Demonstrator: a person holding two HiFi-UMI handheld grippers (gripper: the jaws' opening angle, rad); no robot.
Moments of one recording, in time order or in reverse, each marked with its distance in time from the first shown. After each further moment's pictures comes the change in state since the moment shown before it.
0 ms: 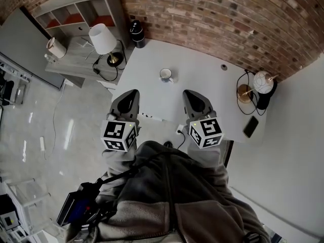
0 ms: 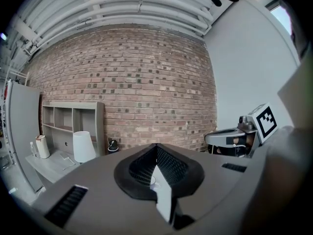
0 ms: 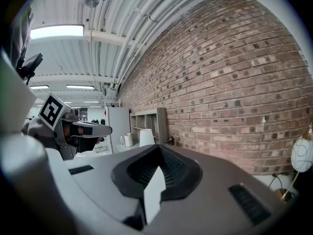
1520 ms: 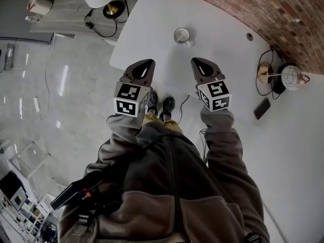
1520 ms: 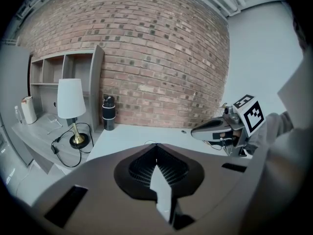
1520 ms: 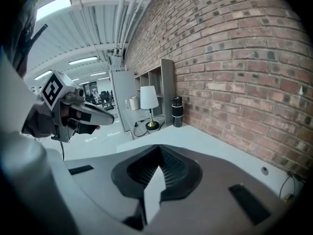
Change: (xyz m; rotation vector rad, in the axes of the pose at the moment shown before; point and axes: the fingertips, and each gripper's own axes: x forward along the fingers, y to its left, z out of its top) left arm 0.100 0.054 -0.148 -0.146 0.327 -0.101; right arm 0.131 -0.030 -0.142 -0.073 0.404 0.132
